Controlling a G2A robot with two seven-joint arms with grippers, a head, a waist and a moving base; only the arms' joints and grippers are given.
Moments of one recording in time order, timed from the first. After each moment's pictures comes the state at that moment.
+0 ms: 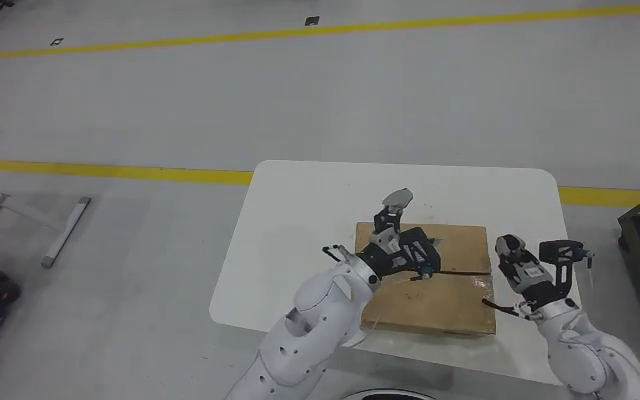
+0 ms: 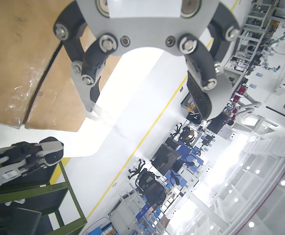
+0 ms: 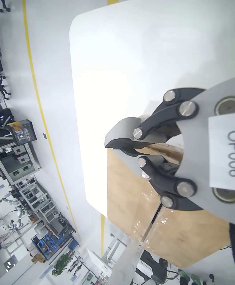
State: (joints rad) left arm 1.01 -1.39 -0.81 -1.65 2.01 -0.20 -0.01; right arm -1.70 -1.20 1.63 -1.73 -0.83 -0.21 -0.02
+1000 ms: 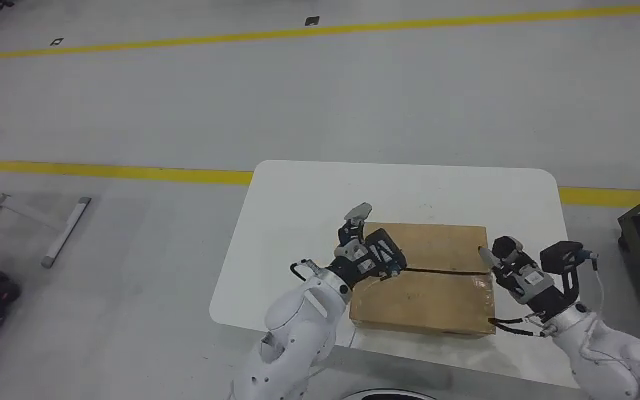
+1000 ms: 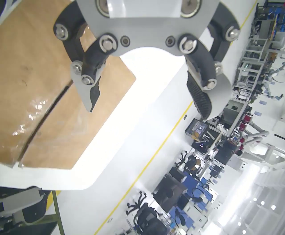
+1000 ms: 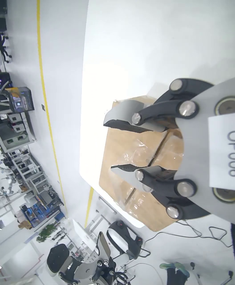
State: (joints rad) left arm 1.24 -1.35 -1.03 -1.89 2.01 -0.37 -0.26; right arm -1.76 -1.18 1.68 -1.88 -0.86 -0.44 0.11
